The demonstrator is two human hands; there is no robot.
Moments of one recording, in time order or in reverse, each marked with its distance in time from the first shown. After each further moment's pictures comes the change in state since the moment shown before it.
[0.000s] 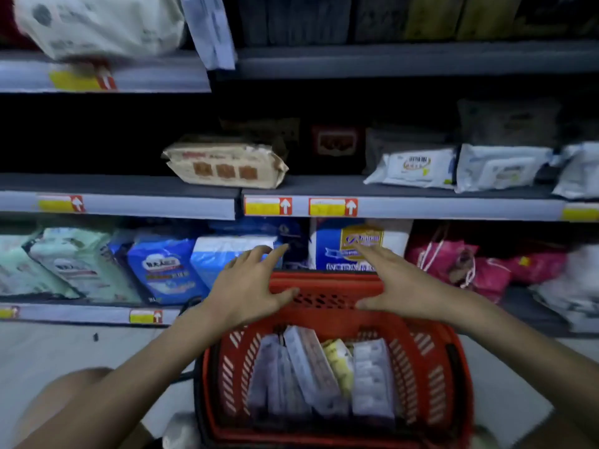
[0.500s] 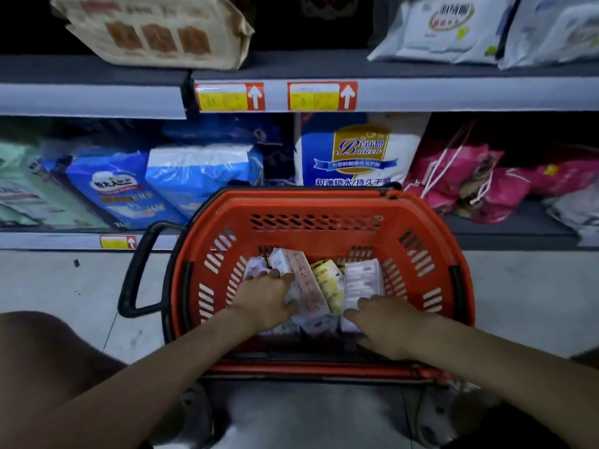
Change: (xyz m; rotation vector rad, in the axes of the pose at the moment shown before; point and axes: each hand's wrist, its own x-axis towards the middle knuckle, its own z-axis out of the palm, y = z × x) left_hand -0.020 0.018 0.186 0.114 -0.551 0.026; right_hand -0.034 0.042 0.172 -0.420 -0.583 -0.072
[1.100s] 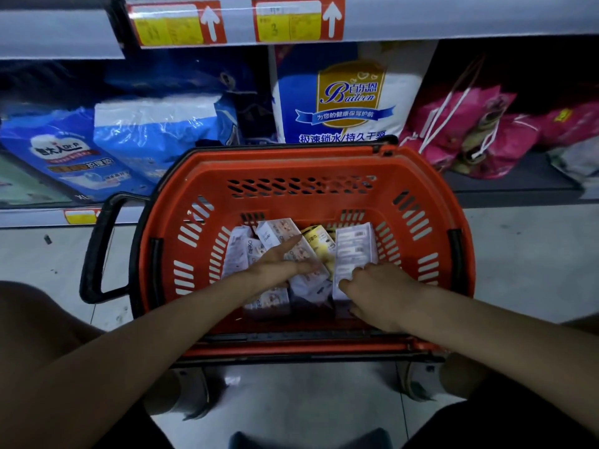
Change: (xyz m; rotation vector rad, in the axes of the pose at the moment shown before) left_hand 0.047 0.024 0.026 -1.257 -0.239 -0.203; right_hand 0.010 0.003 0.007 -0.100 0.044 -0.005
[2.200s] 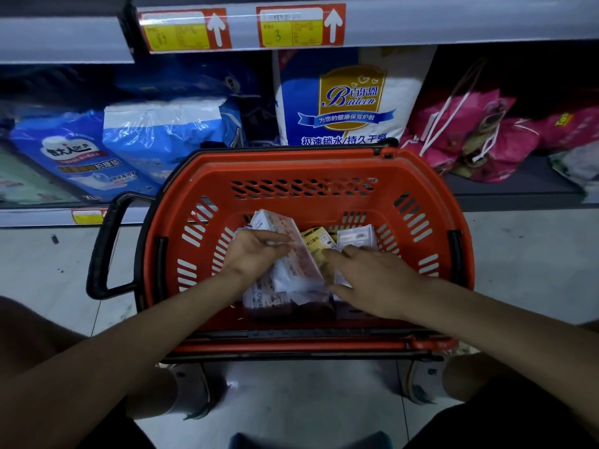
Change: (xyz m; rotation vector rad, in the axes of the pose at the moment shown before) left_hand -0.023 0.003 -0.028 0.045 0.406 0.214; right_hand -0.007 0.002 -0.023 0.253 0.234 0.025
